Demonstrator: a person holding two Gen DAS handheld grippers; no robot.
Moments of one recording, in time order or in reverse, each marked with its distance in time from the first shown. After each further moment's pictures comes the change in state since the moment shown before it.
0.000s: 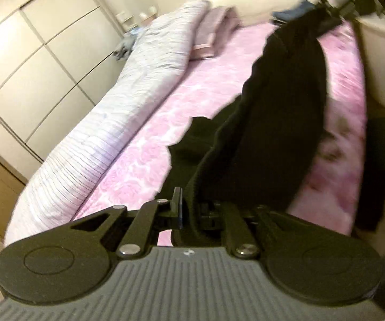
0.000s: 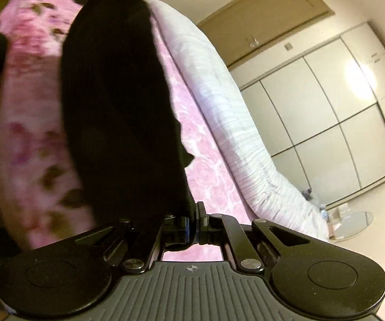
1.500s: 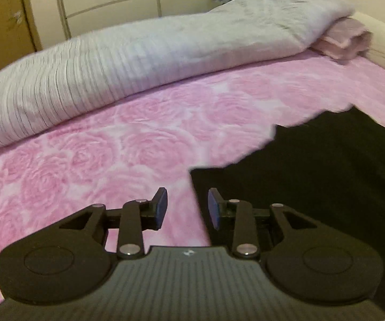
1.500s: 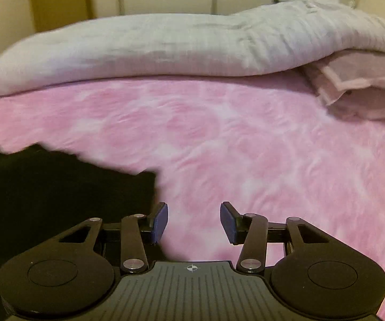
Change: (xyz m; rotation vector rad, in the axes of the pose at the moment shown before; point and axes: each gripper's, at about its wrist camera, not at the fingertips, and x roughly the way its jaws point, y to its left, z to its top) left arm 0.249 0.125 -0.081 -0.588 0.122 0.052; right arm 0.290 -0.120 -0.113 1.072 0.236 0.194
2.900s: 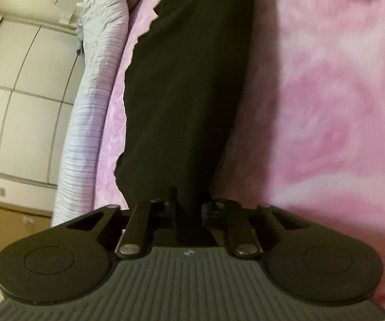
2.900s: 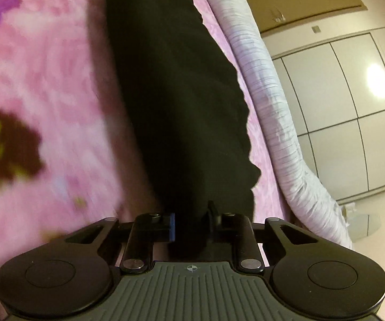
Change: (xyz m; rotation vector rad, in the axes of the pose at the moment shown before) left arm -0.049 -0.202 -0.183 1.065 0.010 0.233; right arm -0.047 0.175 -0.236 -1.193 -0.168 -0.319
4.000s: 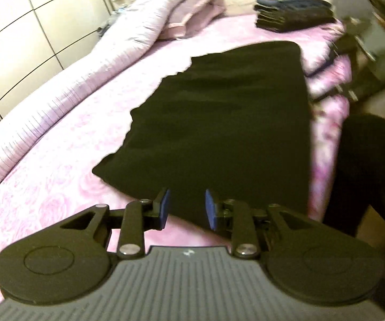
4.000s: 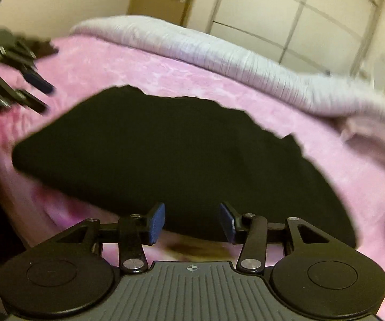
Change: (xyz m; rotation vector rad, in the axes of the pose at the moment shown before) left arm -0.126 0.013 0.032 -0.632 -0.217 -0.304; right arm -0.146 -0.004 0.037 0.907 -0.021 0.270
